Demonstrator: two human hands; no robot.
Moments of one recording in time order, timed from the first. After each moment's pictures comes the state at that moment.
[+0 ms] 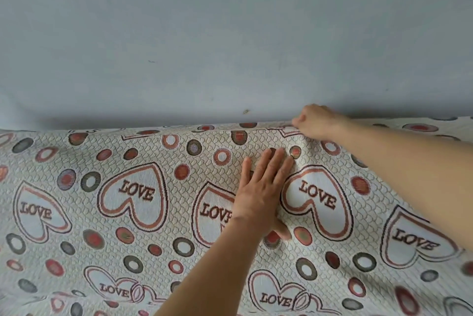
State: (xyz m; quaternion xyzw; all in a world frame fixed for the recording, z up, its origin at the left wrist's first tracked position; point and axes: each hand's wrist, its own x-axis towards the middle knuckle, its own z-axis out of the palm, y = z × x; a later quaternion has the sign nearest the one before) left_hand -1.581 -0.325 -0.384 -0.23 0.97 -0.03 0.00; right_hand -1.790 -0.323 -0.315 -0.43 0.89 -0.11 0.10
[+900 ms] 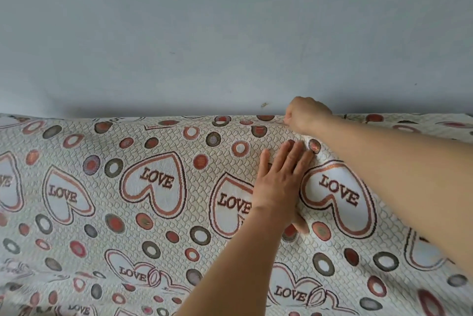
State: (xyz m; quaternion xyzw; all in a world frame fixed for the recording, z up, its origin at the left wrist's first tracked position) left_hand -1.587 -0.326 -0.384 -0.24 0.97 -0.04 0.01; right_hand -1.747 -0.370 -0.321 -0.46 0.88 -0.09 0.05
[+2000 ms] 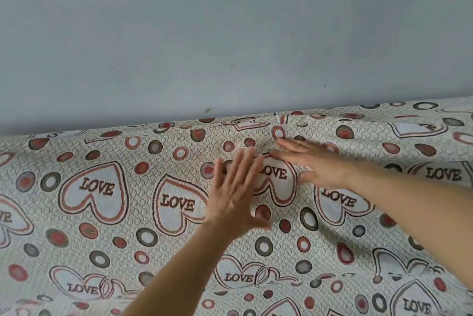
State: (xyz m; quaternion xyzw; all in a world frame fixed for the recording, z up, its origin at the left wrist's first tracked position) left_hand -1.576 -0.273 -0.380 -0.21 0.97 -0.04 -0.05; right_hand -1.788 -0.166 -0.350 -0.64 0.76 0.01 0.14
